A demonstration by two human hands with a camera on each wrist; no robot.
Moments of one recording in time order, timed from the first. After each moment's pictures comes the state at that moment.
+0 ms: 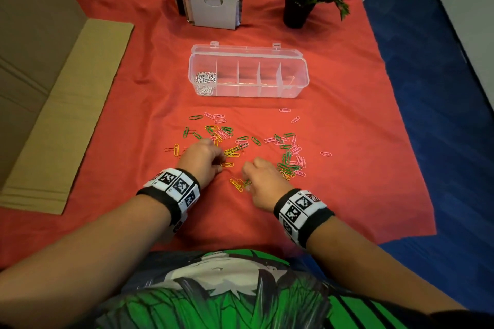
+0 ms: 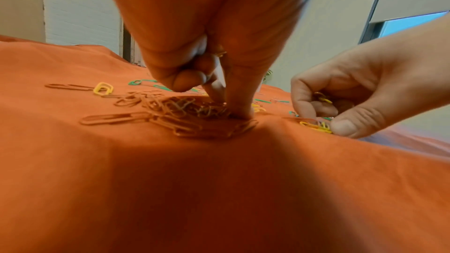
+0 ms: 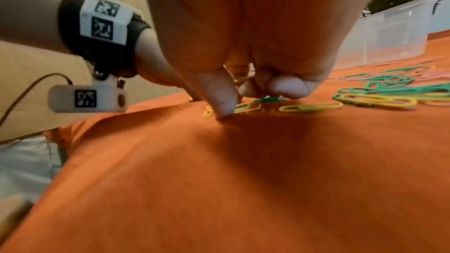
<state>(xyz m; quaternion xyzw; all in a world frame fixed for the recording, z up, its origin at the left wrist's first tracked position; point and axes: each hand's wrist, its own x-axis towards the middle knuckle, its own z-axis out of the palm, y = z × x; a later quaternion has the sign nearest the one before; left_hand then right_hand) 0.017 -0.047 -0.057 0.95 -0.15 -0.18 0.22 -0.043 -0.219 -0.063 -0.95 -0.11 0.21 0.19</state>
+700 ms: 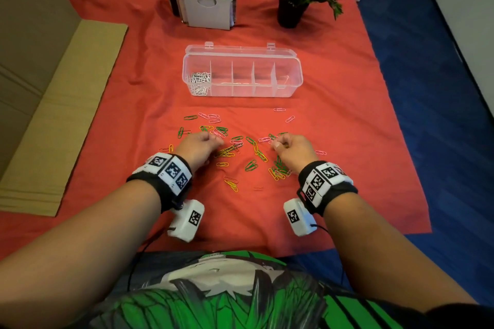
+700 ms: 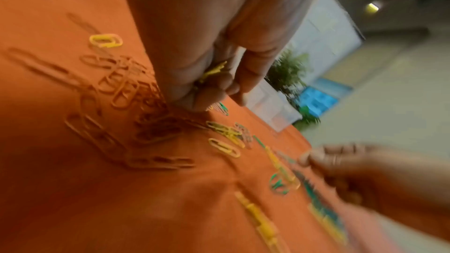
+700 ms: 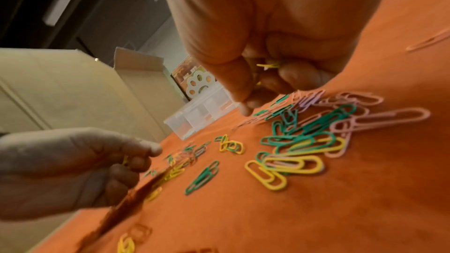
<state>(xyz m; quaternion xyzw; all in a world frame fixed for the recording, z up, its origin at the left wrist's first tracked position) 0.031 -0.064 -0.040 0.79 0.14 -0.26 0.54 0.002 -0.279 -0.050 -0.89 0.20 0.16 0.37</state>
